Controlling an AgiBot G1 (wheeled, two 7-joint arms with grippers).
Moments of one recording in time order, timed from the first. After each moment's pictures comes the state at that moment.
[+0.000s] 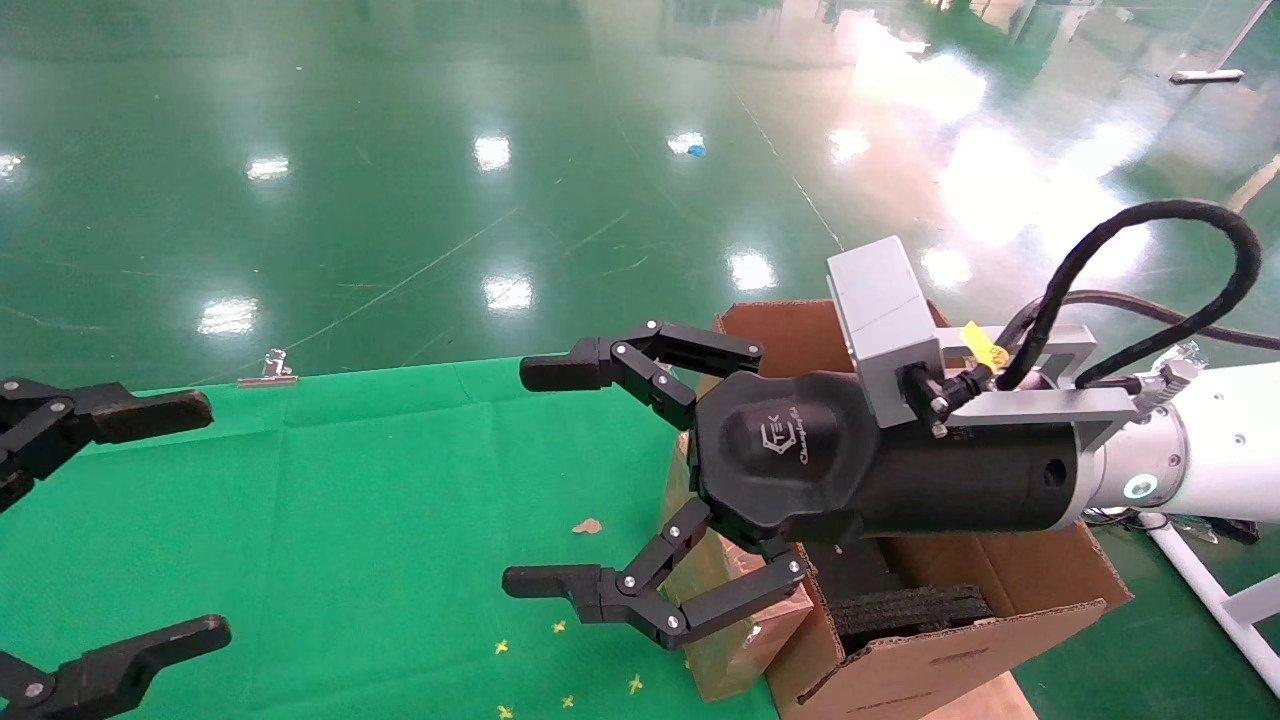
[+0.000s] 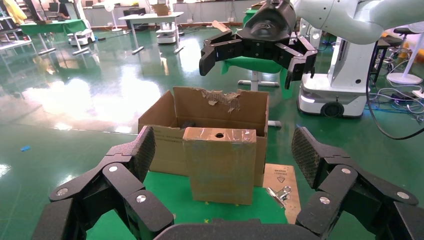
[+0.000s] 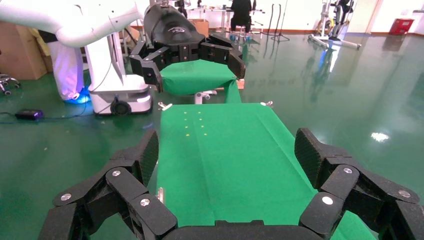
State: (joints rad) left arm -1.07 0.61 0.28 -1.28 0.73 1.50 -0.19; right arm 1.08 -0.61 -0.28 1.29 -0.74 -1.49 0.19
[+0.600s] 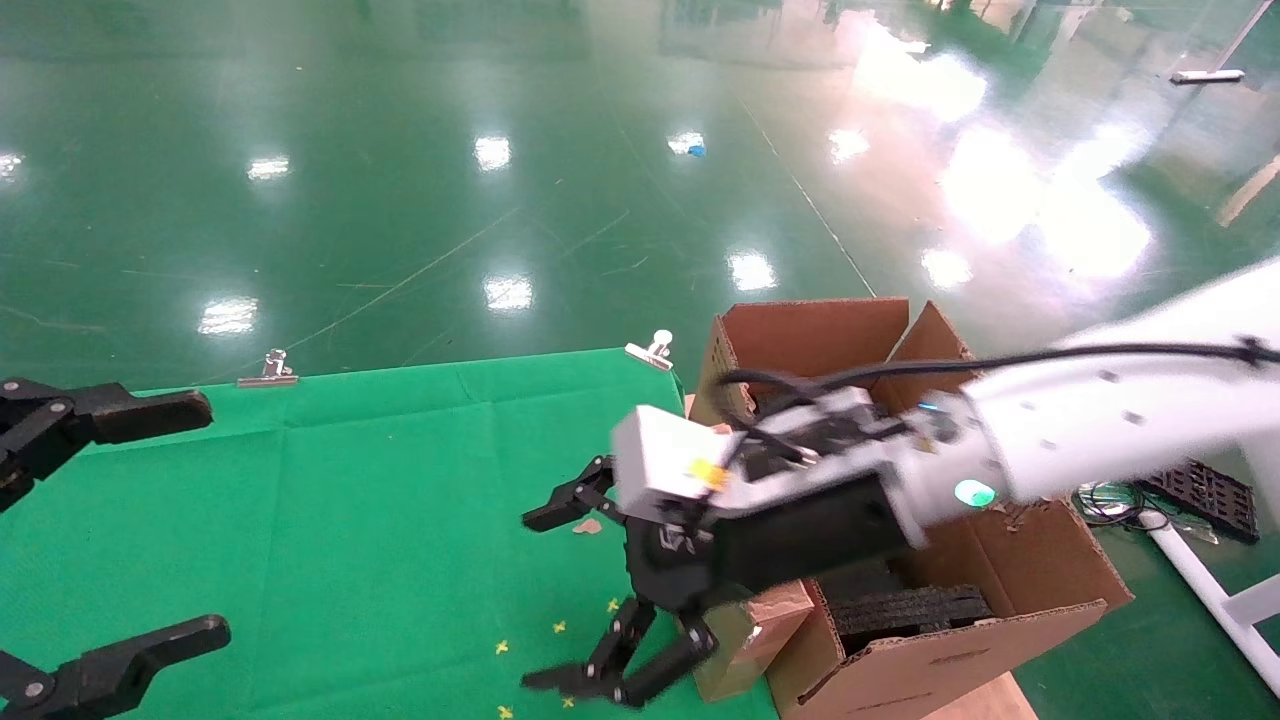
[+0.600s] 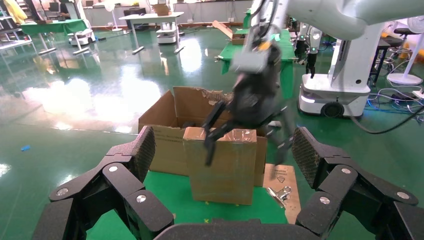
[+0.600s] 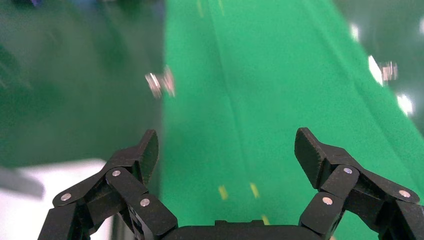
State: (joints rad) left arm -1.07 0.61 0.28 -1.28 0.73 1.50 -0.19; right arm 1.34 -0.71 -0.56 1.35 -1.22 -1.53 0.41
